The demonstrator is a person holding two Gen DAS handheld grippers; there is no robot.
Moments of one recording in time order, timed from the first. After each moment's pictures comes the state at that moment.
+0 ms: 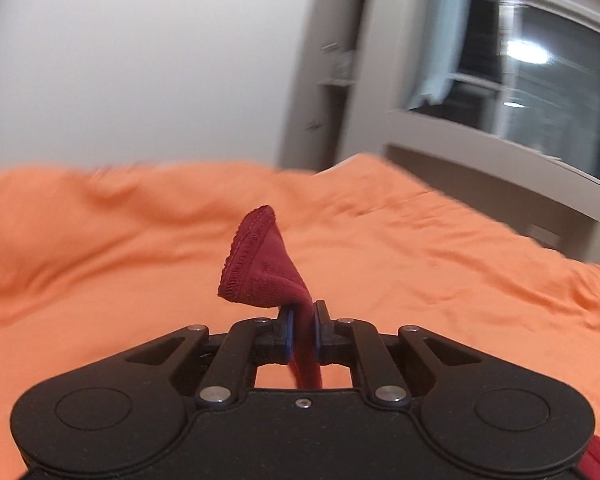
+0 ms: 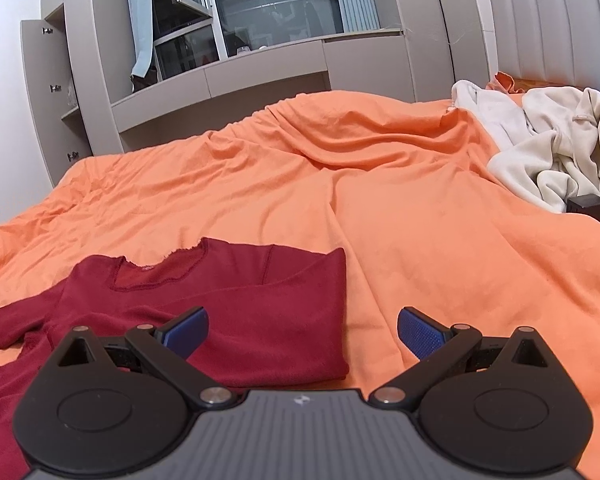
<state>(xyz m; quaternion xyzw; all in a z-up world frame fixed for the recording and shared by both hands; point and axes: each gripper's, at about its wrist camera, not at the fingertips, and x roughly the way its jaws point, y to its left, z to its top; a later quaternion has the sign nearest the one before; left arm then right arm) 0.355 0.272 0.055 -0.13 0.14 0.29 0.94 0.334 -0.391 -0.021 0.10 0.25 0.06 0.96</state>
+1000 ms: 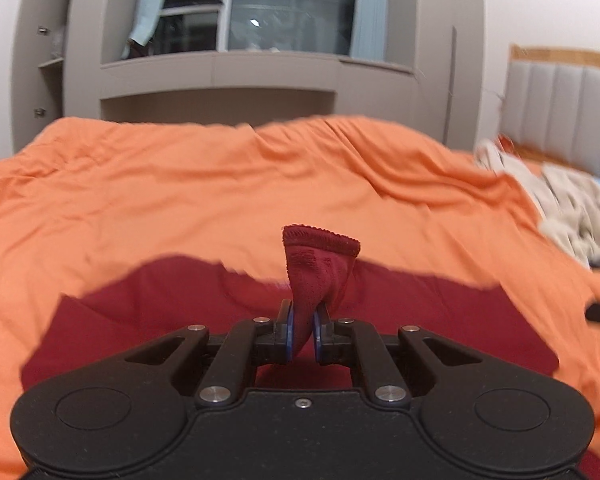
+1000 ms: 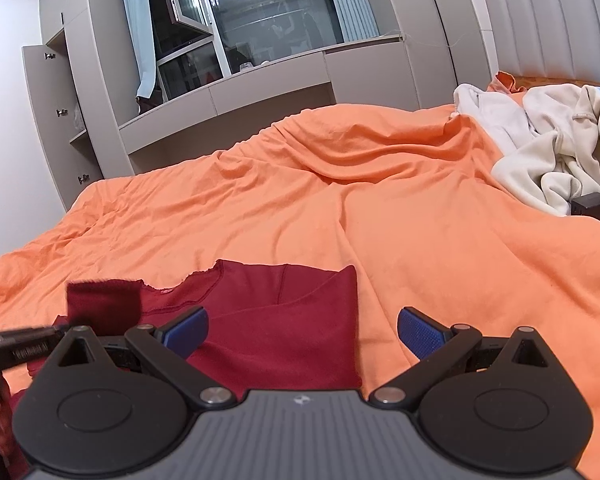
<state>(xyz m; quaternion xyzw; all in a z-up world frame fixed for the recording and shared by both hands) 0.420 -0.055 -0.035 -0.01 0.24 -0.06 0.97 0.328 -0.396 -0.009 0.13 0.23 0.07 0.96</state>
